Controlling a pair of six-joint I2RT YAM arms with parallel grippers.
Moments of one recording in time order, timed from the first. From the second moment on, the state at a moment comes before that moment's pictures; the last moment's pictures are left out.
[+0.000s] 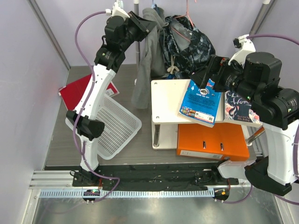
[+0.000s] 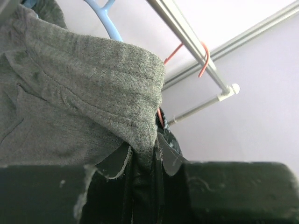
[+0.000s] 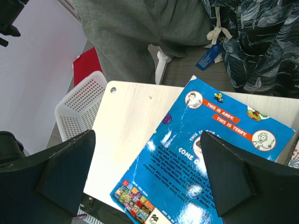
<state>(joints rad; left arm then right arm) -0.47 2.04 2.51 -0.36 0.08 -0.93 0.49 1.27 2.16 -1.21 0.04 0.43</state>
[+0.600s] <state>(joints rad) -0.47 2.09 2.56 -0.33 -0.01 -1.02 0.49 1.27 2.18 -1.22 0.02 0.47</state>
